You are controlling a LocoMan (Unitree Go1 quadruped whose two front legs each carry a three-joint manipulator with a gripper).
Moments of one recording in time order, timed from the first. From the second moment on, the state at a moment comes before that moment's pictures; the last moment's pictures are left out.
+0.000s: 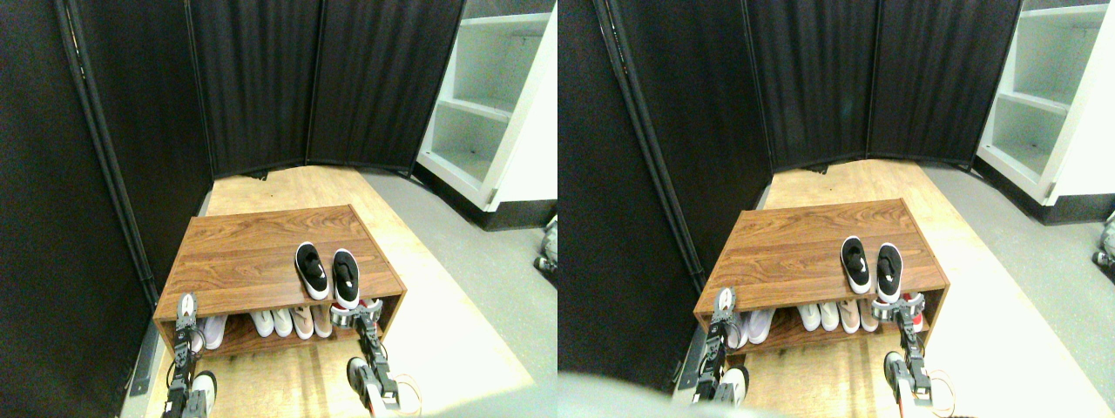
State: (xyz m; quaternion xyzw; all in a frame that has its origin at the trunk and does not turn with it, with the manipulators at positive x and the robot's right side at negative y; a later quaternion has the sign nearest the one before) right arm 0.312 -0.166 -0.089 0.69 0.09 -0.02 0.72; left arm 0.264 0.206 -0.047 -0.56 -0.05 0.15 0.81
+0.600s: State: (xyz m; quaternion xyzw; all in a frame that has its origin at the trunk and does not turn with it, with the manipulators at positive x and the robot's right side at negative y) right arm 0.324 -0.170 -0.094 0.67 0.09 -0.03 0.73; left arm 0.259 0.208 -0.046 -0.56 -0.05 0.15 0.81
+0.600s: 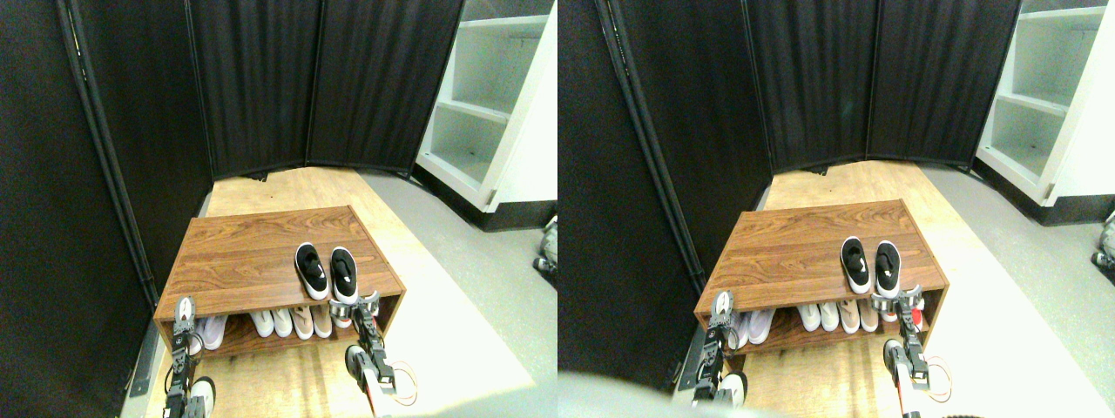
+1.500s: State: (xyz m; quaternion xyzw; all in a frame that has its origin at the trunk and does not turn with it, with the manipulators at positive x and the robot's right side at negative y) right arm 0.280 -0.165 -0.057 0.68 0.07 0.01 0.73; left arm 0.252 0.208 -0.048 -0.56 -0.05 0.14 0.82
